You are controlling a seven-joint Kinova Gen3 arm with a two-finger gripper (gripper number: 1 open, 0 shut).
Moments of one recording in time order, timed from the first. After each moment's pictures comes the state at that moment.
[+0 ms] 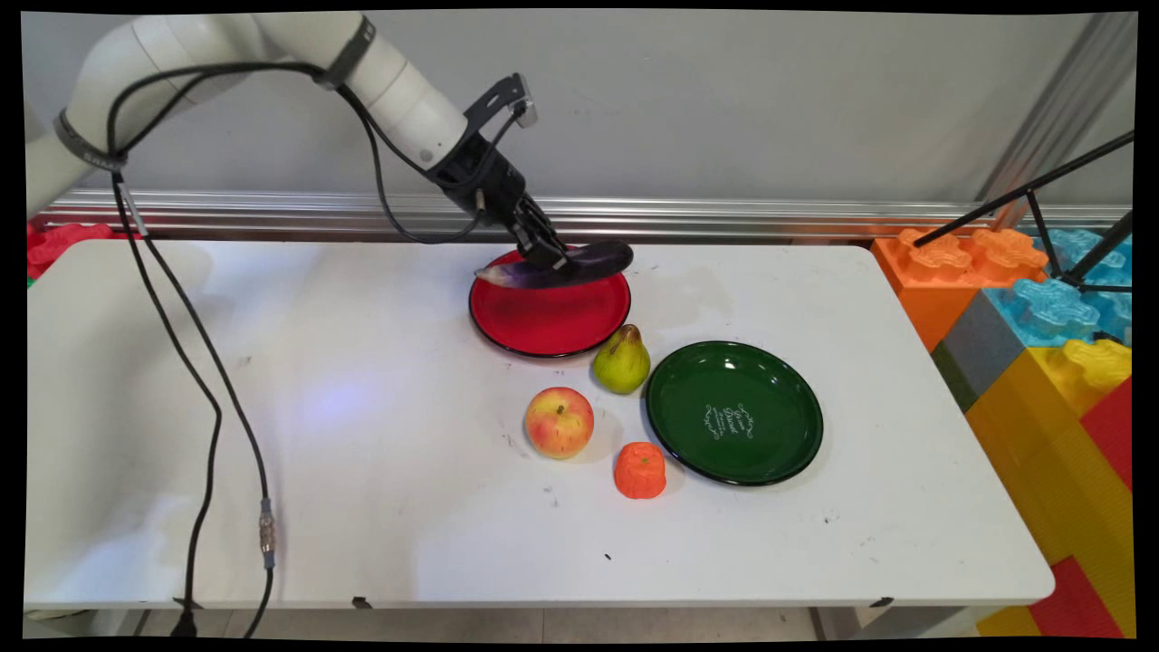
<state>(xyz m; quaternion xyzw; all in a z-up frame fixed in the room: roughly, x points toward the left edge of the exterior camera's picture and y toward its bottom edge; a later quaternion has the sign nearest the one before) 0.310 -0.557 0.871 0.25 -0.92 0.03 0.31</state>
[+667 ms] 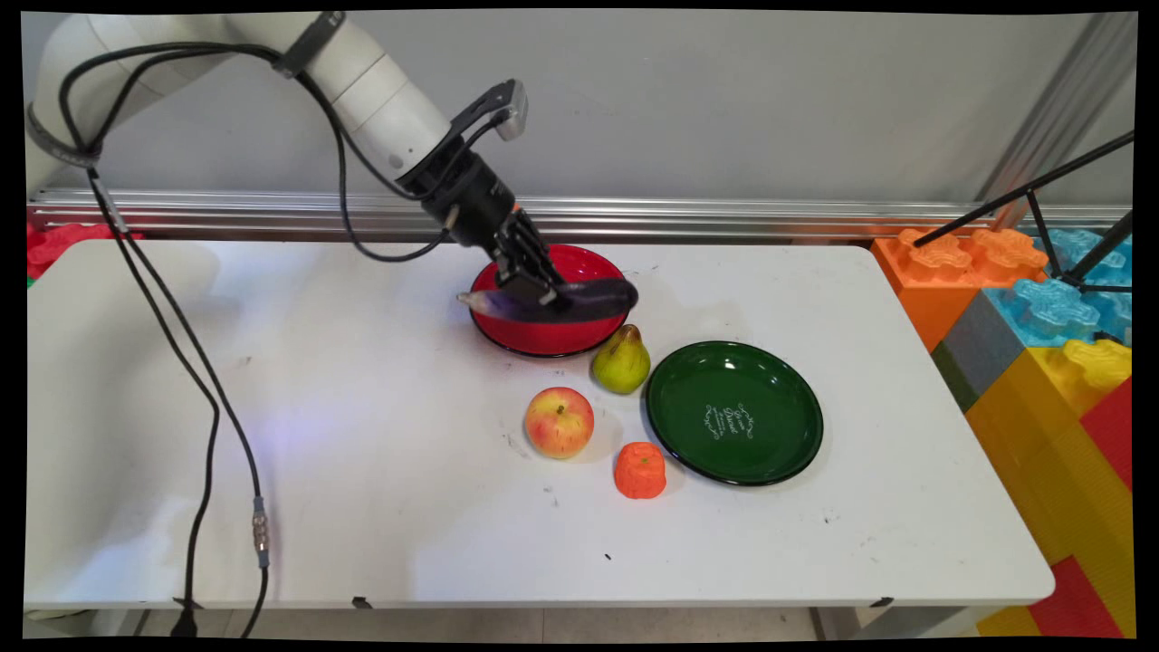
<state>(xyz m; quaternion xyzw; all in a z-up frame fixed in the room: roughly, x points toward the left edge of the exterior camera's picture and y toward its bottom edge) 0.293 -0.502 0.896 0.17 -0.93 -0.02 0.31</state>
